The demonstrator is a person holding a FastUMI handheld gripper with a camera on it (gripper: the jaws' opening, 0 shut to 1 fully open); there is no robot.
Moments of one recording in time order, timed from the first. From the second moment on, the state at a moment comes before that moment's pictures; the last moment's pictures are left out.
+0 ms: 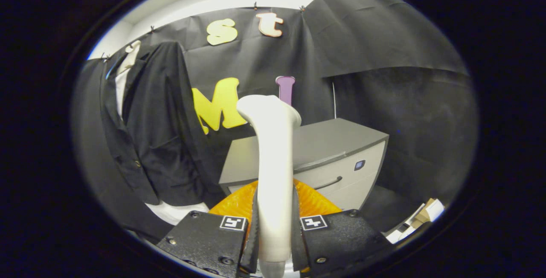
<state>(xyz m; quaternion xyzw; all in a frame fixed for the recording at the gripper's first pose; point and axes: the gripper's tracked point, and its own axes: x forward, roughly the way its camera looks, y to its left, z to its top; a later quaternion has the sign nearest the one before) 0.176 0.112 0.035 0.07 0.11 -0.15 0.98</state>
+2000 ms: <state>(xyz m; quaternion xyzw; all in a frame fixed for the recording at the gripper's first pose) 0.311 0.359 0.212 -0.02 -0.14 0.03 0.99</state>
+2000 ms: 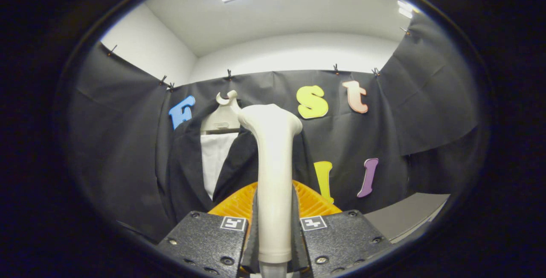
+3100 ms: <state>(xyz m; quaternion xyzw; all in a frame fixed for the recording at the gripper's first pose) 0.320 0.362 0.123 -0.04 -0.04 0.05 1.00</state>
